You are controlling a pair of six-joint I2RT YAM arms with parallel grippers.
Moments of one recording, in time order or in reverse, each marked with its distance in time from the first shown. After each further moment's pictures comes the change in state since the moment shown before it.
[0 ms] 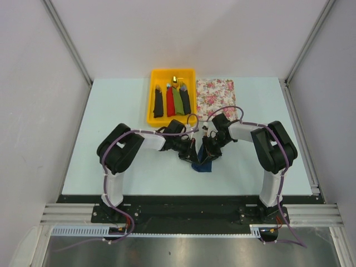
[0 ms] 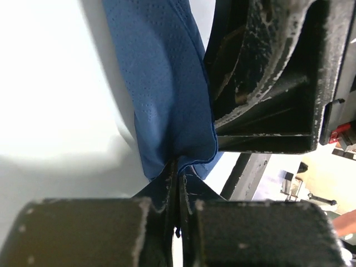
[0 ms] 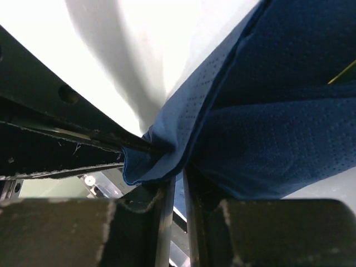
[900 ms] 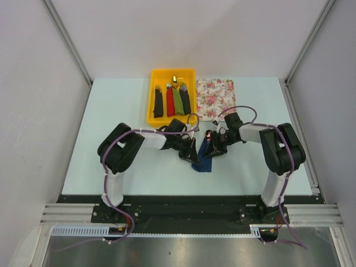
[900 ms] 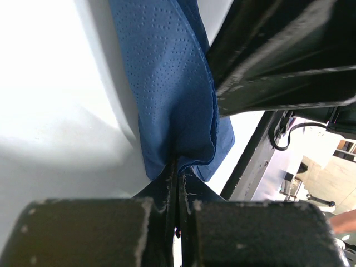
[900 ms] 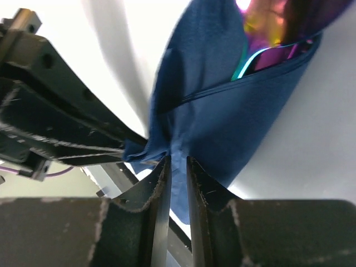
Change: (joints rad) left arm -0.002 0.008 0.039 -0.073 -0.017 0.014; right arm -0.135 -0.069 -0.105 0.190 -0.100 0.055
